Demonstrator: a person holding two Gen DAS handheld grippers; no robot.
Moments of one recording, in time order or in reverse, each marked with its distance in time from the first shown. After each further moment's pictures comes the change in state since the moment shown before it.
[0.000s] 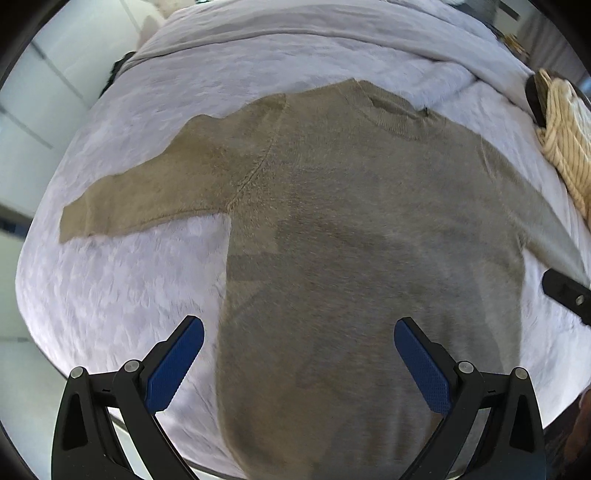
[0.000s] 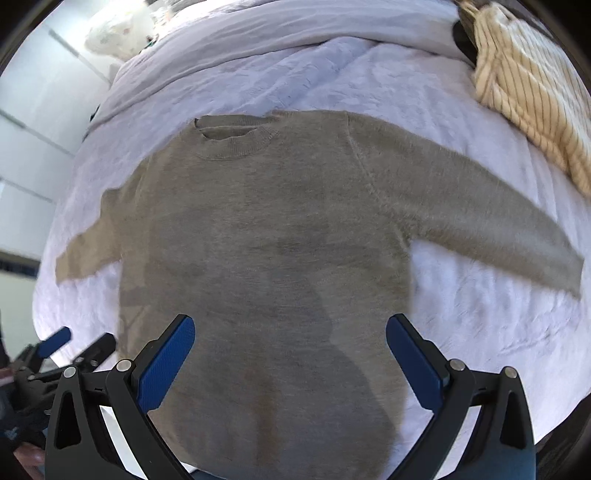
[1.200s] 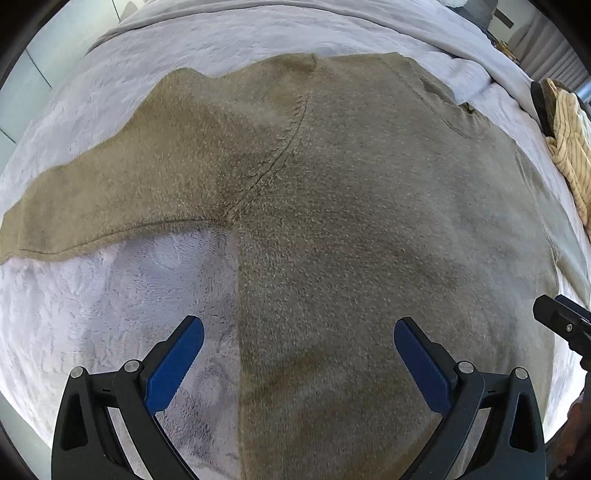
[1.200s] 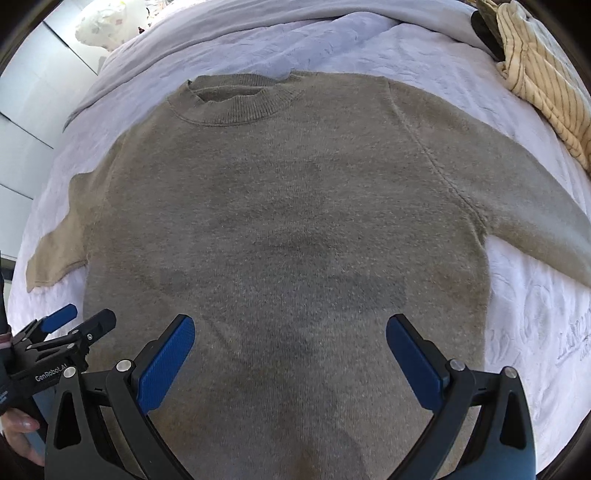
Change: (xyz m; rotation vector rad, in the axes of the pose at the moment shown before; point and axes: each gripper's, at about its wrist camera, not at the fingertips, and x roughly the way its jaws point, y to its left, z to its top) left arm 0.106 0.054 0.030 -0.007 -0.029 -0.139; right arm 0.092 0.032 0.000 -0.021 -0.002 -0.066
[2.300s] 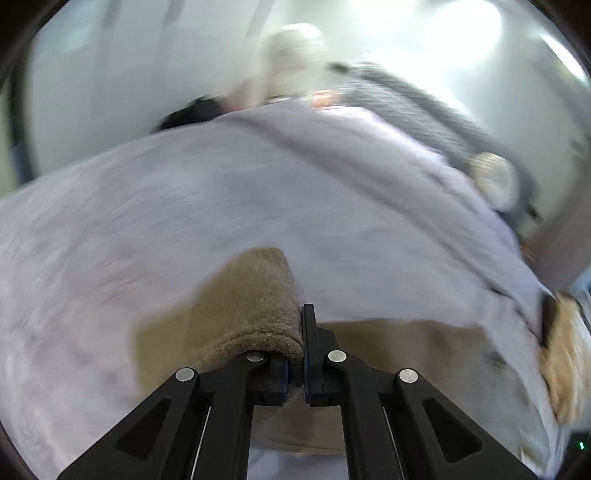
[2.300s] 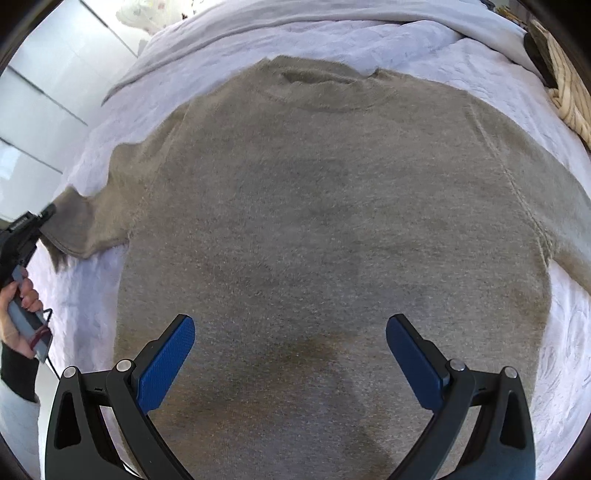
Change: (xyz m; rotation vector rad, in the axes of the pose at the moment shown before) left arm -0.073 0.179 0.052 -0.356 -0.629 -0.106; right arm 0.008 0.049 -0.010 -0.100 -0.013 0.110
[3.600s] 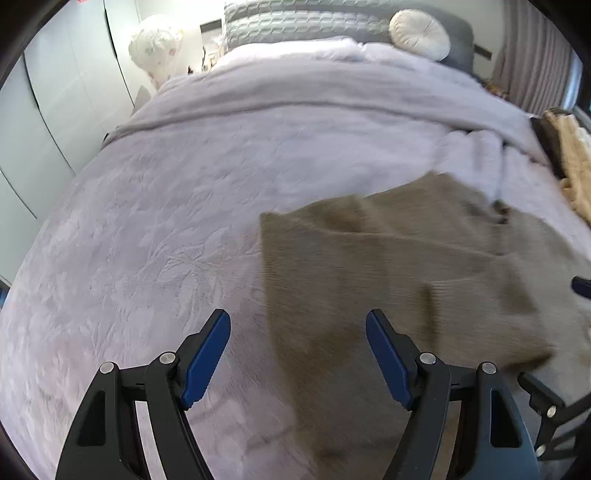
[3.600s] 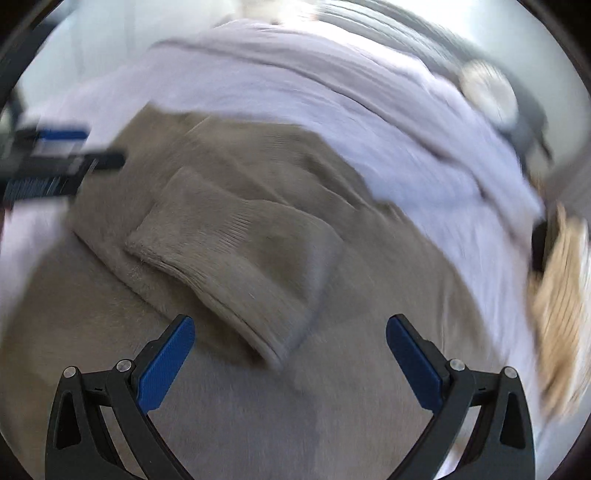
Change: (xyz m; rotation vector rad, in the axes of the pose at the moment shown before) left arm 0.068 -0.149 -0.068 0.481 0.263 0.122; right arm 0.024 0.037 0.044 -0.609 -0.202 -0.344
